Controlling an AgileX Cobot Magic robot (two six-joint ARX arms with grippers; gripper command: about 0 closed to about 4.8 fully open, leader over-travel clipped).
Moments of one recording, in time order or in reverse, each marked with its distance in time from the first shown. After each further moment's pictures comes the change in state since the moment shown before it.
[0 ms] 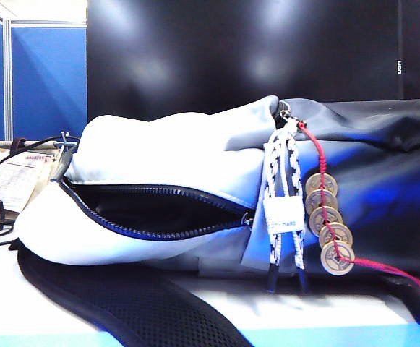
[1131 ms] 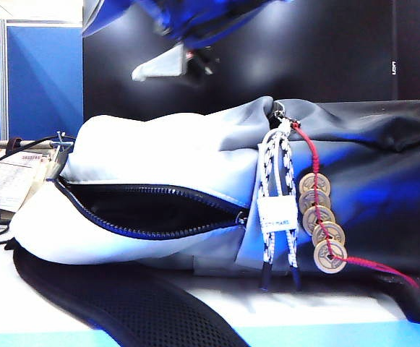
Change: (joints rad) left arm 0.000 0.136 0.122 -0.463 -0.190 0.801; right arm 0.792 1.545 0.813 -0.389 0.047 -0.571
